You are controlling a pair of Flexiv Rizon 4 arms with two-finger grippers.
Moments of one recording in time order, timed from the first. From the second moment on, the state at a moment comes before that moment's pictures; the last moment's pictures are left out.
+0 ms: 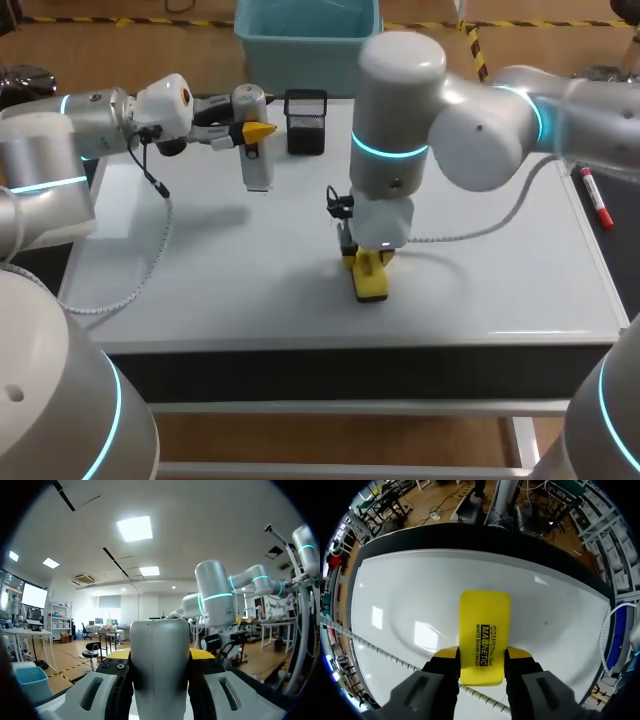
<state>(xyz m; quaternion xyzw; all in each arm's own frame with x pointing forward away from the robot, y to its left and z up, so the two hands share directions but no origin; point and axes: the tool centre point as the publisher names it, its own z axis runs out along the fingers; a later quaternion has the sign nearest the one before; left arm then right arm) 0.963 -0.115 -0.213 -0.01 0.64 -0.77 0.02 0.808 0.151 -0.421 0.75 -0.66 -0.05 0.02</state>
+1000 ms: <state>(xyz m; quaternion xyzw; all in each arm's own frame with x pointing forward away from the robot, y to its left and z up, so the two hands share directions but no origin) 0.963 -0.115 -0.213 -0.01 0.64 -0.77 0.02 0.829 0.086 -0.431 0.72 -0.70 -0.02 0.03</state>
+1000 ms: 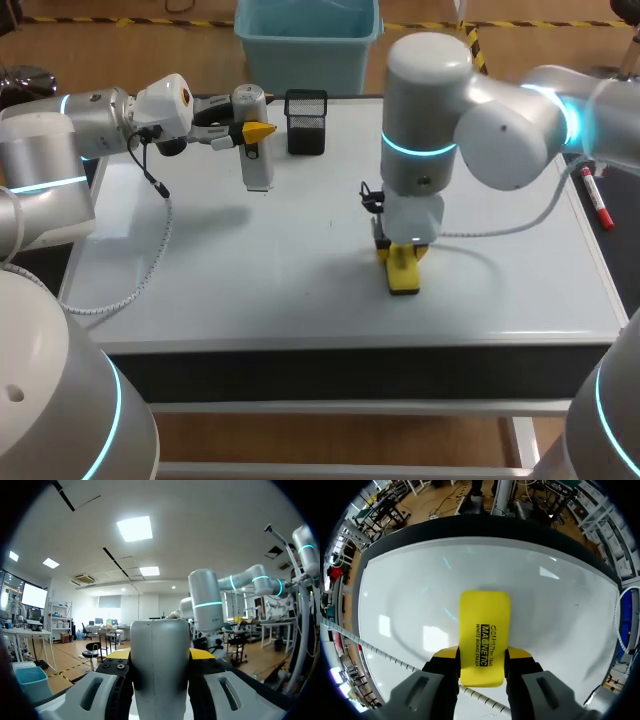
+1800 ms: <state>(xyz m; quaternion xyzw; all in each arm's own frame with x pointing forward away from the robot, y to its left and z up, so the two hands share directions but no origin) 0.963 -0.115 -0.213 -0.01 0.64 -0.77 0.02 0.904 0.048 -0.344 0.69 -0.72 -0.01 0.02</state>
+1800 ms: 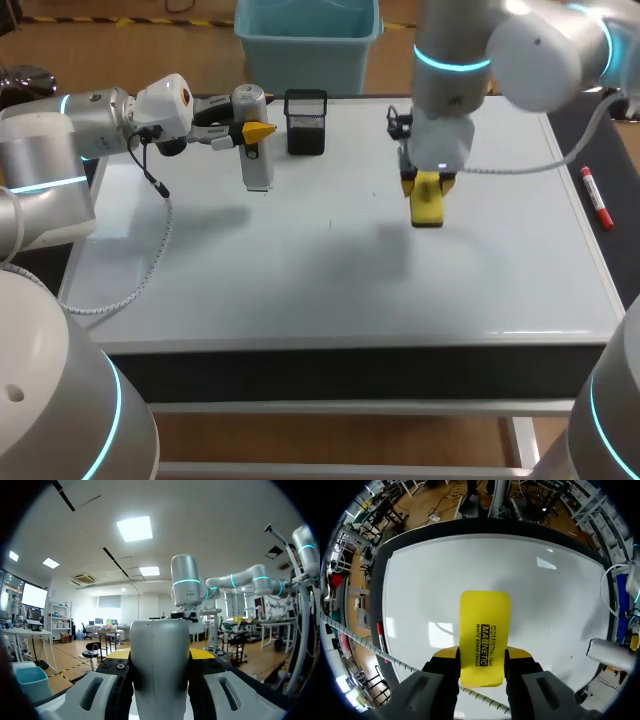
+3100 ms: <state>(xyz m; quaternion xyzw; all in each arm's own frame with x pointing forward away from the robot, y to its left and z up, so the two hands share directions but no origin) 0.963 -0.115 -0.213 -0.01 0.64 -0.77 0.02 1.035 0.087 -0.350 0.72 -0.69 0.01 -0.02</state>
